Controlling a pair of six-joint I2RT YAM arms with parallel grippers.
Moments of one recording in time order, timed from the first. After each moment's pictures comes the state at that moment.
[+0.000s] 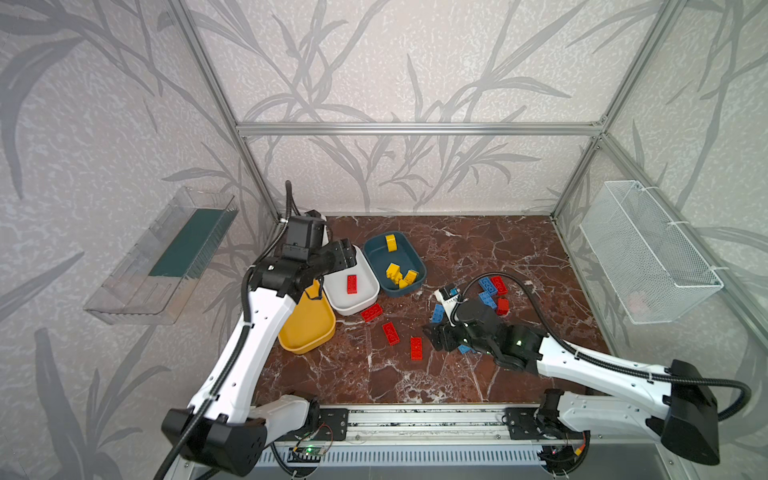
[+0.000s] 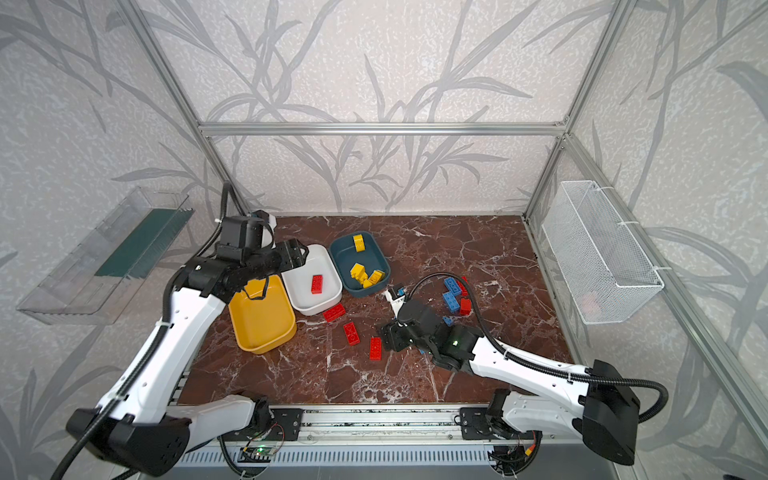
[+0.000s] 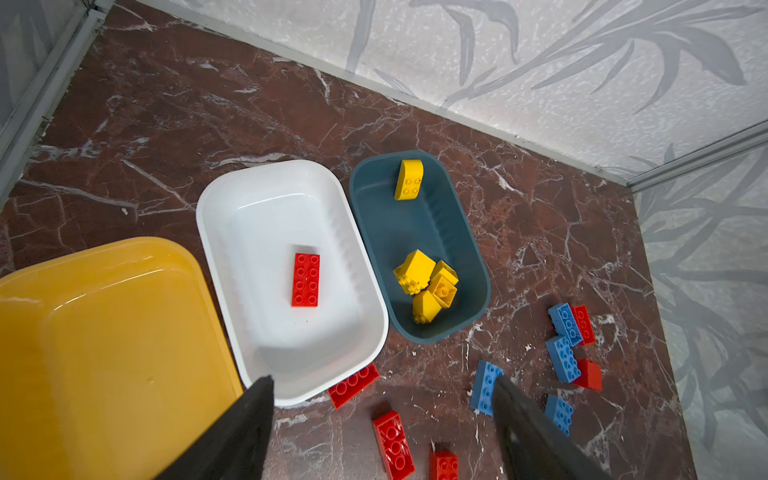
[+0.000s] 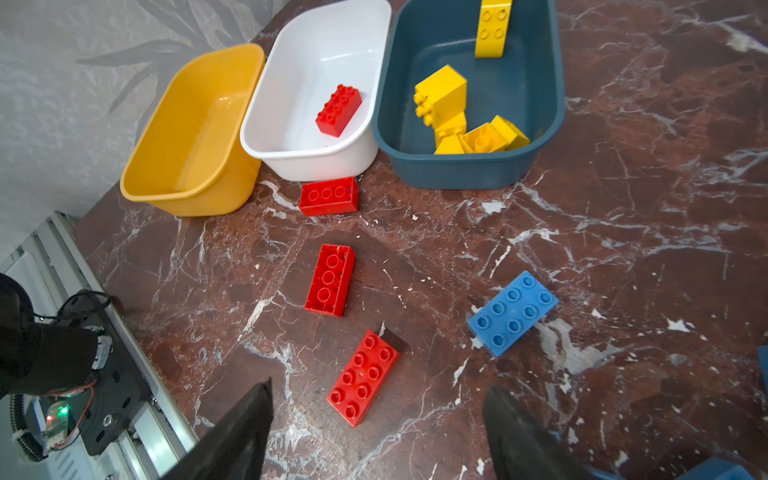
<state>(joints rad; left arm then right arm) -0.21 1.12 1.31 -0.88 0.04 -0.45 1.04 1.18 0.76 -0.25 0.16 0.43</state>
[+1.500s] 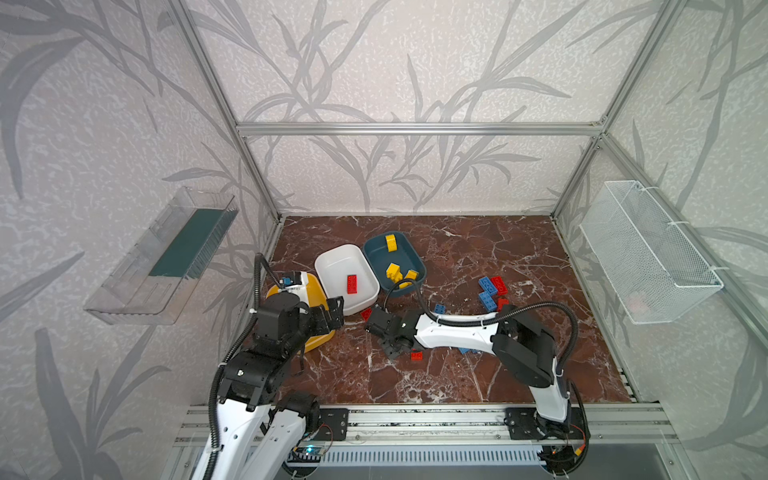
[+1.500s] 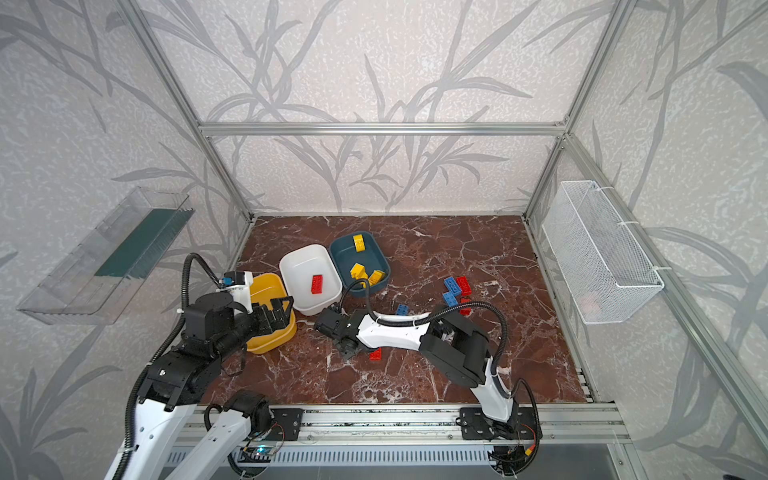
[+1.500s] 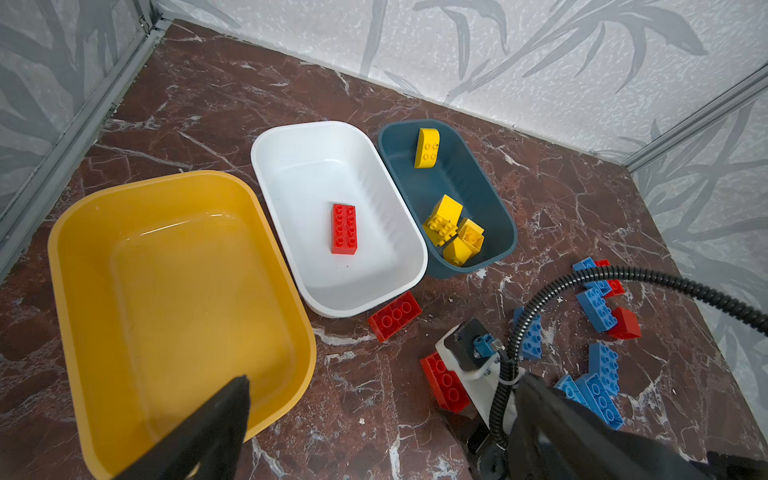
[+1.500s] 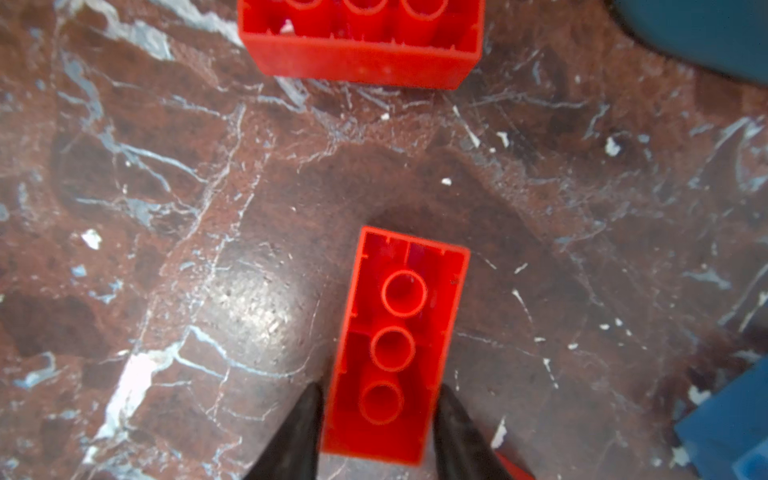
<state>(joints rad) -0.23 0.57 0.85 -0.85 -0.01 -0.39 1.16 2.05 1.43 -0.64 0.23 0.49</state>
